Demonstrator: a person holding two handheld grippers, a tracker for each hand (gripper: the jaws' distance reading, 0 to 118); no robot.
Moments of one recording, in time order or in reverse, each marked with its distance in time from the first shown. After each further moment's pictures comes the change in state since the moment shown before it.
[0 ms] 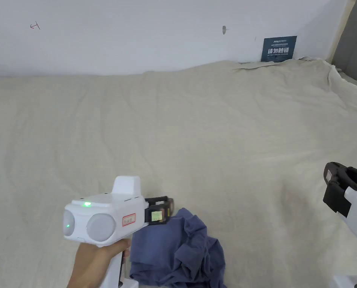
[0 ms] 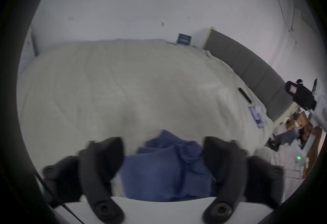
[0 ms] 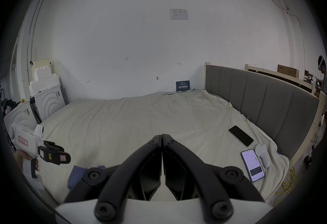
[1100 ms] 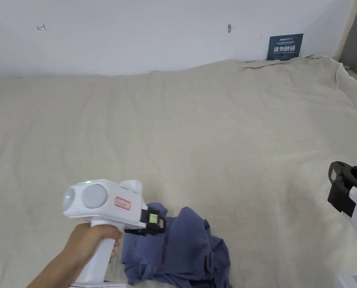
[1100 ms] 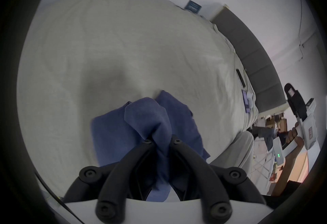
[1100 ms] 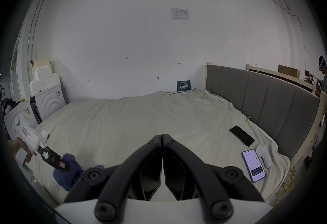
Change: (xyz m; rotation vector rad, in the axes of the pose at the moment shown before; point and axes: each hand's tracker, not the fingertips) left arm -0.001 0.024 -0.031 -0.446 -0.192 0.142; right arm 0.001 -0.003 -0.001 0.000 0.003 0.004
